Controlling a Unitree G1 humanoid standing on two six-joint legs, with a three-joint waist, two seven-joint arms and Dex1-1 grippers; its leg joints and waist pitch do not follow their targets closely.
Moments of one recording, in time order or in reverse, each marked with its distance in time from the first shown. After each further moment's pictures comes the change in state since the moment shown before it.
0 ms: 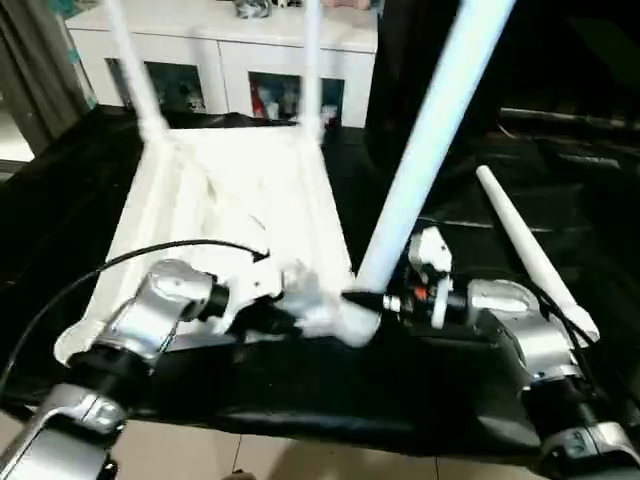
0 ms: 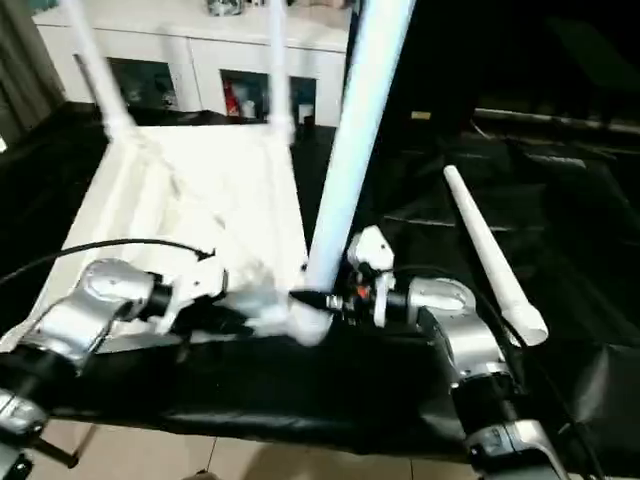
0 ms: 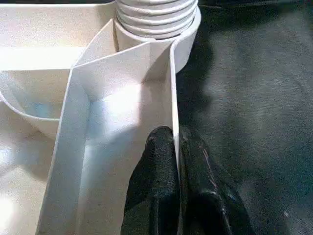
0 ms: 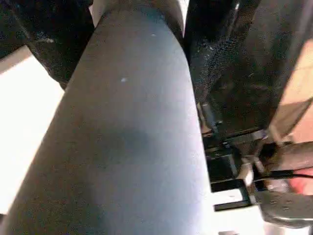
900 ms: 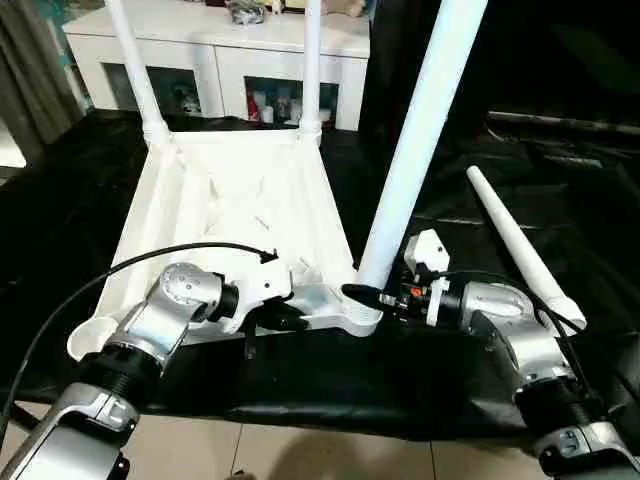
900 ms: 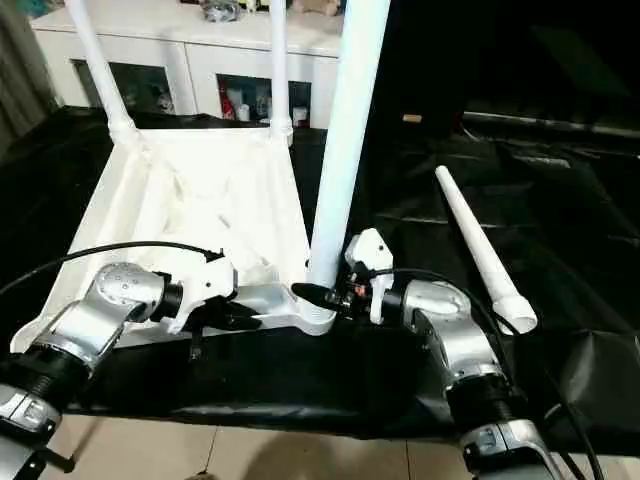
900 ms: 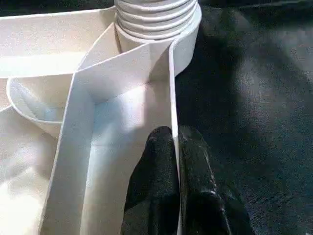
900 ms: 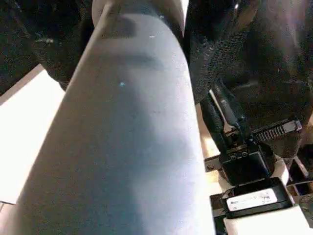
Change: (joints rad) left arm -0.015 -0.050 0.006 0.078 0.046 -0.070 0.130; right arm -0.005 0.030 -0.003 0.073 -0.050 -0.095 -0.136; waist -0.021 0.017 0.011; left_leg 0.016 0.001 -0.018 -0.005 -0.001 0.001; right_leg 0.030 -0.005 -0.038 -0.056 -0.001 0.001
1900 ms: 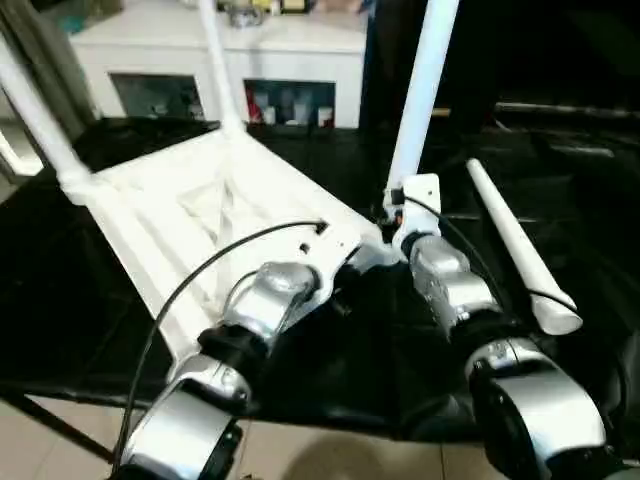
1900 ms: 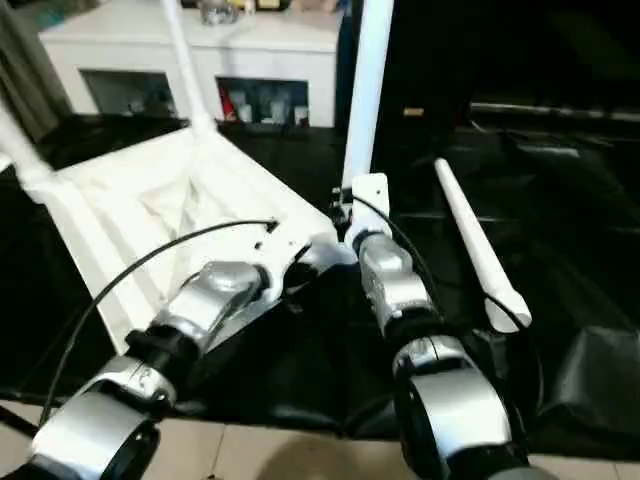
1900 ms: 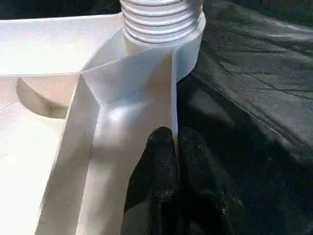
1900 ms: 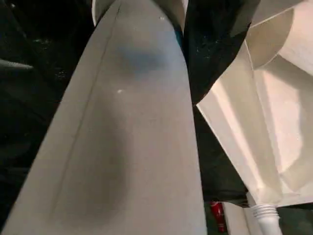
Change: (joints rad) left arm -0.191 -0.415 0.112 0.224 0.052 0.304 0.692; right arm -0.393 0.232 -0.163 0.558 -0.108 -0.061 -1.001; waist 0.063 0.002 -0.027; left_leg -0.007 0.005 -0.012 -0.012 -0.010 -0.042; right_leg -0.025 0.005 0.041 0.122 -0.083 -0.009
